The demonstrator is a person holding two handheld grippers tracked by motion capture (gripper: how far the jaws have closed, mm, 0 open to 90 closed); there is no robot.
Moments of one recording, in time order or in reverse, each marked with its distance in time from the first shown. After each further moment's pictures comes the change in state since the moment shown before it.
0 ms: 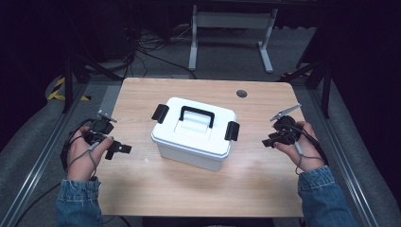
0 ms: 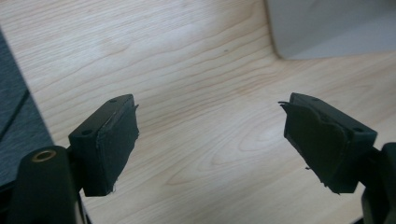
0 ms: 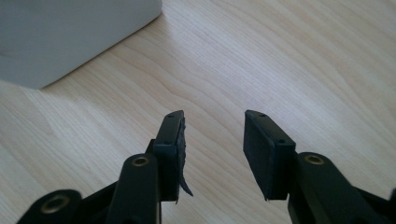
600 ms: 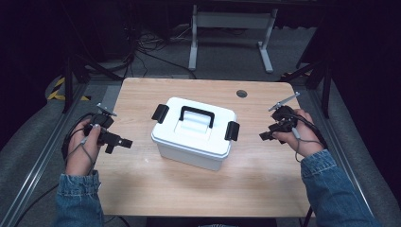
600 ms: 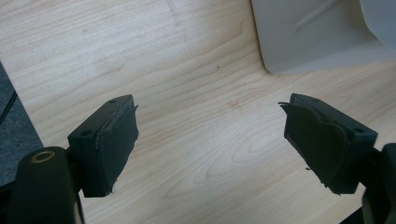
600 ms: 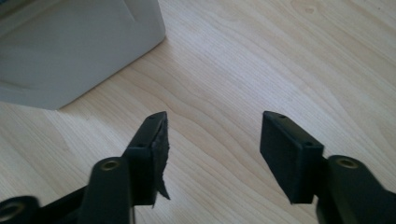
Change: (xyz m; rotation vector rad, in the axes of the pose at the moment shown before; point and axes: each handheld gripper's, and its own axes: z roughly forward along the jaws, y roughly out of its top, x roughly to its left) left arm 0.006 0.016 -0.001 -0.005 -0.019 0.004; right arm -0.008 0.026 -0.010 0.011 0.036 0.012
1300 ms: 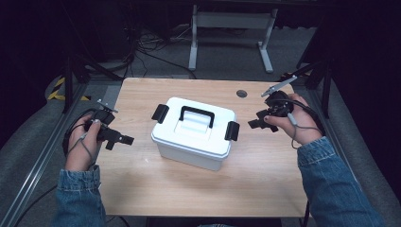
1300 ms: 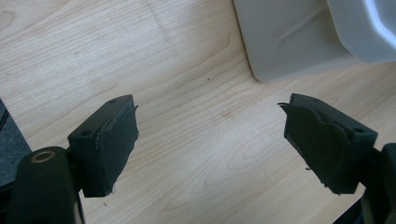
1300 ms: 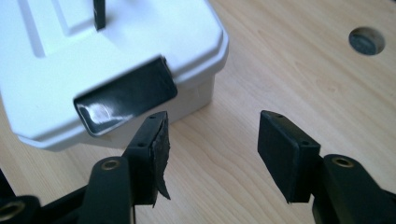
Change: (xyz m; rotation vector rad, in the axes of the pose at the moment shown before) left arm 0.003 0.010 -0.004 -0.011 -0.041 0.042; right arm 0.028 0.045 -0.036 -0.126 0.087 -0.091
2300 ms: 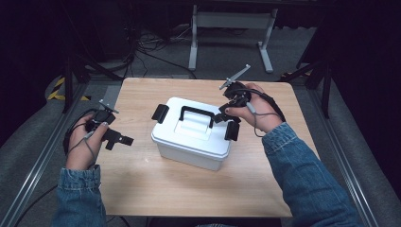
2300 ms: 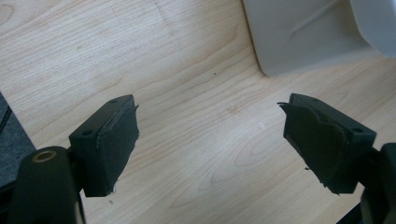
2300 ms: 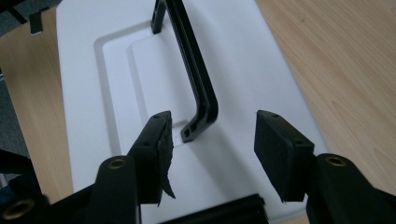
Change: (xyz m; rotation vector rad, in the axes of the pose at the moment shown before) left arm 0.003 0.001 0.006 0.037 0.009 0.010; right arm 0.050 0.080 0.053 0.022 0.143 -0.123
